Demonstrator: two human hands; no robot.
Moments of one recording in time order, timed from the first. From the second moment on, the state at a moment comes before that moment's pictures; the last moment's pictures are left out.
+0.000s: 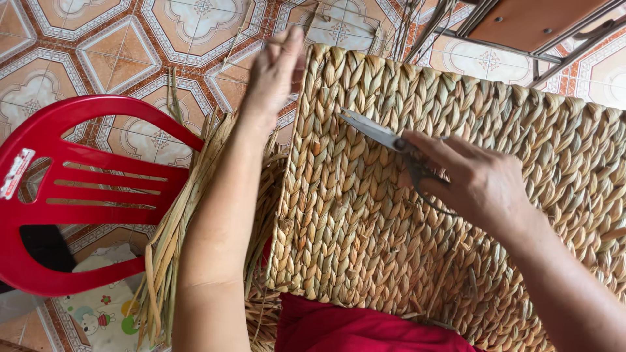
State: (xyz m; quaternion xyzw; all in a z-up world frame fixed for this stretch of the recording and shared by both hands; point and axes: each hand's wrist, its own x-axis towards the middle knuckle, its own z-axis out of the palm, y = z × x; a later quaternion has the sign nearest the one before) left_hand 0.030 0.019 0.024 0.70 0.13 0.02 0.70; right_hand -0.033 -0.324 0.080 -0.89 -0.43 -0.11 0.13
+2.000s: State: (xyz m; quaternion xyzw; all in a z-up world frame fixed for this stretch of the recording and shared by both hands) left_hand -0.027 0.001 0.034 0.88 -0.23 0.35 0.24; right_hand -0.029 -0.291 0.081 -0.91 -0.41 -0.04 0.00
